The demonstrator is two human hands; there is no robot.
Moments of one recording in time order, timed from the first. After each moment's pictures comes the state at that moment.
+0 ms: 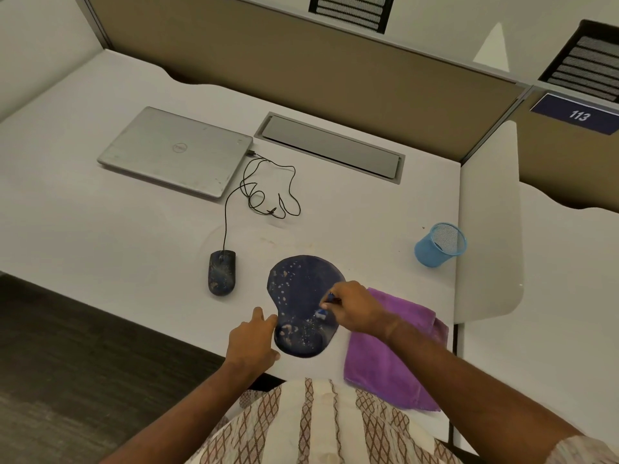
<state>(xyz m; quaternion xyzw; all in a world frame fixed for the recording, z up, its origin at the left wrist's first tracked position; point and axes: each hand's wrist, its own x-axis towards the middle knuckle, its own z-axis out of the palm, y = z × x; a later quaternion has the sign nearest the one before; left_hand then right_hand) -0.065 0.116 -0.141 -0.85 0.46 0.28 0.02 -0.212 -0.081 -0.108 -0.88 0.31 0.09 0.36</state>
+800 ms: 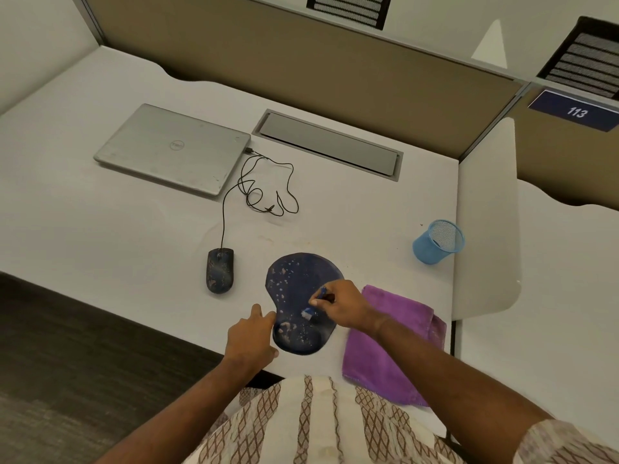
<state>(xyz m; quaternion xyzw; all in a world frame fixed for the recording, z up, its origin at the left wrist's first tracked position) -0.065 0.114 -0.144 -0.85 0.45 0.28 0.02 -0.201 -0.072 -0.118 -0.83 0.34 0.07 0.44</state>
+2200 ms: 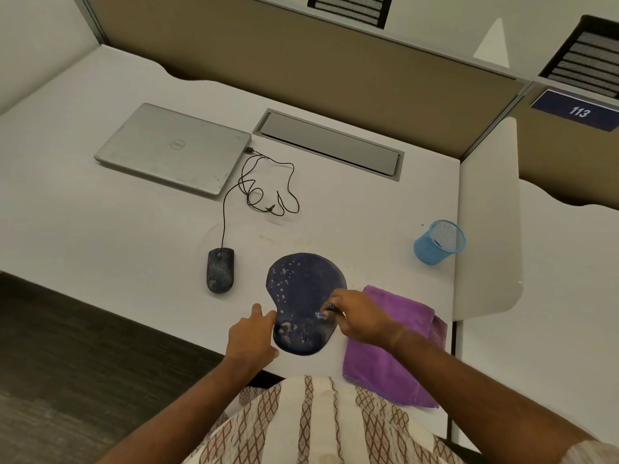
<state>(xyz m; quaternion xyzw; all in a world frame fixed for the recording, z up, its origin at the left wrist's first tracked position) -0.065 0.113 -0.148 -0.85 0.44 0.27 0.02 -0.232 -0.070 -0.104 -0.92 0.22 0.09 0.31</state>
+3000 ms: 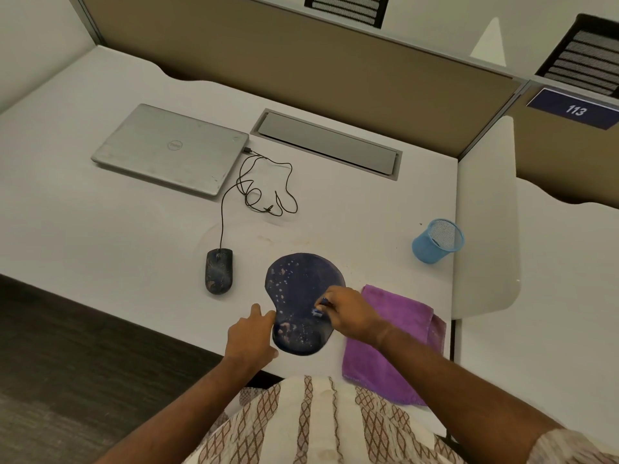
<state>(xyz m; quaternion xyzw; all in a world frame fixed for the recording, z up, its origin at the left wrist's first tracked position) -0.064 0.112 -0.148 -0.85 0.44 0.28 0.02 -0.217 -0.064 -0.111 -0.89 0.28 0.08 0.34</state>
